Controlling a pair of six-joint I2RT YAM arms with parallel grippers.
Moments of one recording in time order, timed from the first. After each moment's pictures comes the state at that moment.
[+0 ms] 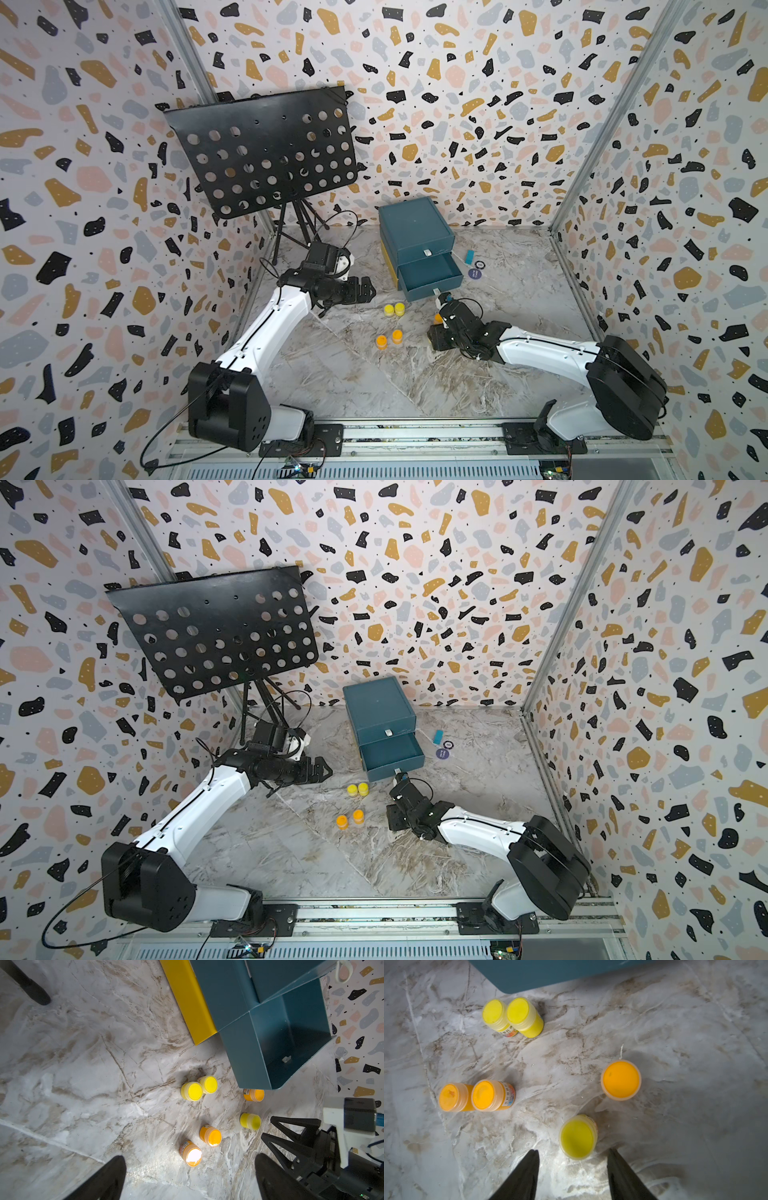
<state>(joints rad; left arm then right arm) -0.23 1.38 1.16 -0.78 0.36 -0.25 0.85 1.46 0.76 -0.20 0.10 0.55</state>
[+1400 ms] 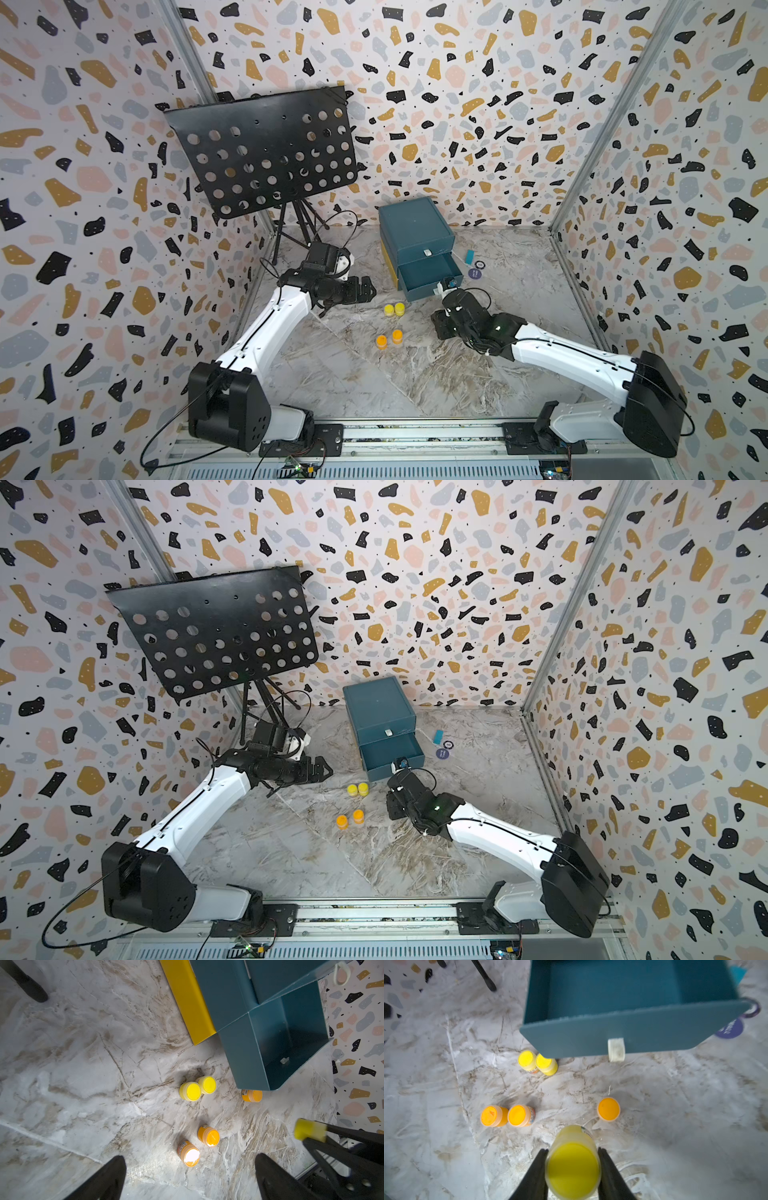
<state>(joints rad) -0.23 1.38 1.16 -0.78 0.37 -0.26 0.90 1.30 0.95 -0.40 0.24 0.47</state>
